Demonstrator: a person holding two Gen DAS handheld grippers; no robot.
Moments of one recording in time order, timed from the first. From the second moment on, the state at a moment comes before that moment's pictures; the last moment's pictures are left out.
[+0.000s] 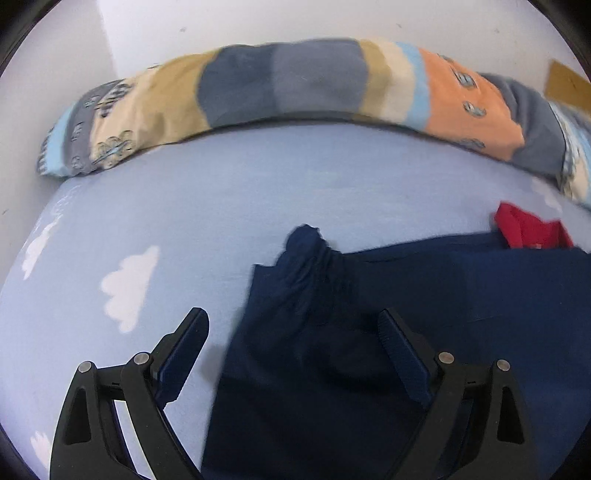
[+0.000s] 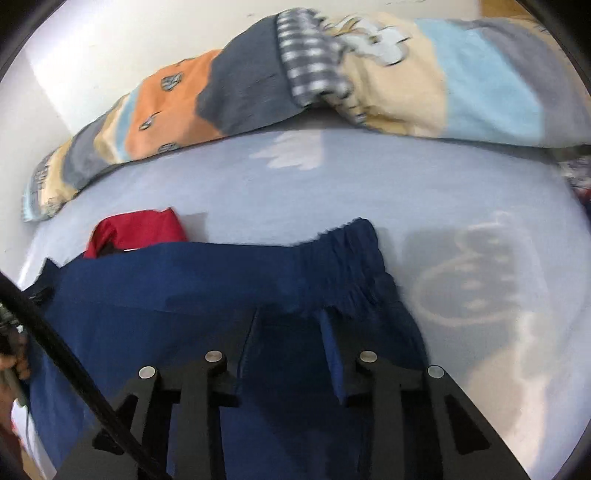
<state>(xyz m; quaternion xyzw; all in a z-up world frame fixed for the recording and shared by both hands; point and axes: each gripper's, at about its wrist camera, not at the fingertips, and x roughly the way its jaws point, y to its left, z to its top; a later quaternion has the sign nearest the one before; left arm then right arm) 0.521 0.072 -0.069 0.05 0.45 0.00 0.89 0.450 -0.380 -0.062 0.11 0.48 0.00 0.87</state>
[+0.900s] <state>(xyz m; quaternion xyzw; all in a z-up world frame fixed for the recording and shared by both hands) 0.358 0.004 -0.031 0.04 0.43 -0.11 0.90 0.207 -0.478 -0.041 0.34 0.44 0.08 0.83</state>
